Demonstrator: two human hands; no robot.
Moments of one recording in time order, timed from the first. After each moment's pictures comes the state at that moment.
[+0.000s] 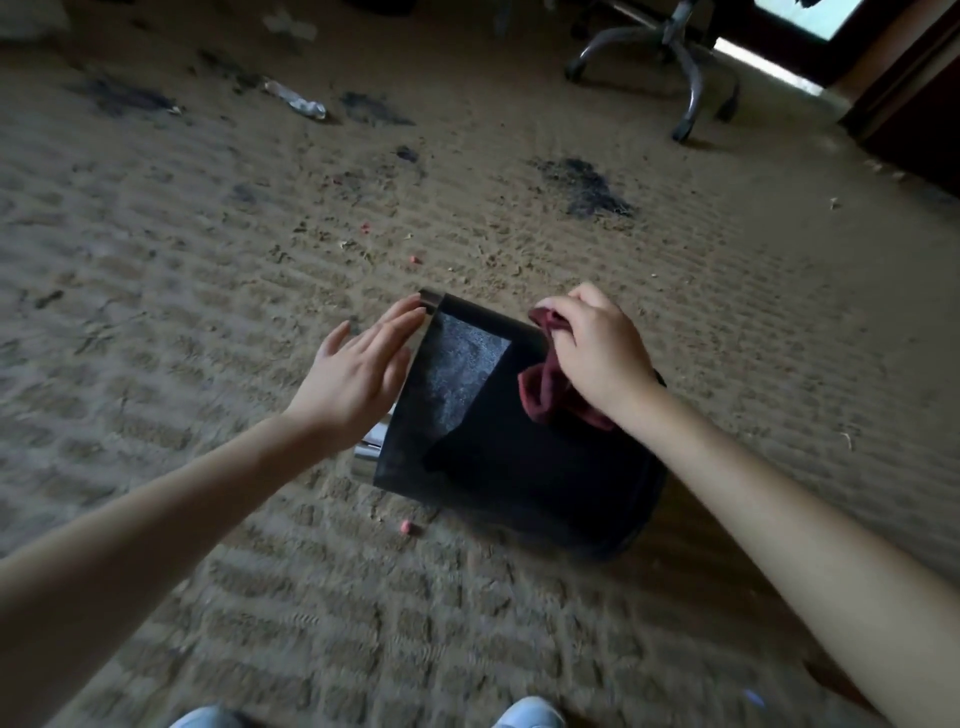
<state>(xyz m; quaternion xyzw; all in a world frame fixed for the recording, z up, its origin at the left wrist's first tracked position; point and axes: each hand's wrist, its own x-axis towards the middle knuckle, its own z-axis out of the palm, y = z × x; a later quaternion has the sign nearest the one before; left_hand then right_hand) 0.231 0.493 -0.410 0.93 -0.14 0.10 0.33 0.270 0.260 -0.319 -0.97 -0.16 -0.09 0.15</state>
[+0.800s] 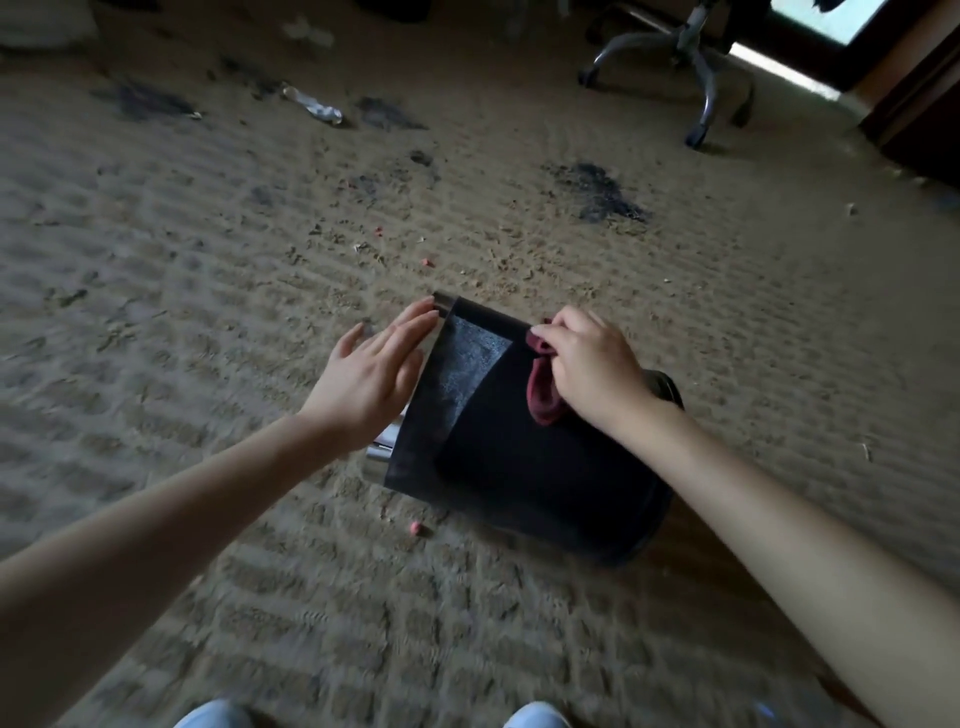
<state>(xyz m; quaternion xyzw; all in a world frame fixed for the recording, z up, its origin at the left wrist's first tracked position) 0.230 0.493 -0.410 0.93 -0.13 0.10 0.32 0.271 0.263 -0.335 -0.97 -0.21 -0.07 0.06</state>
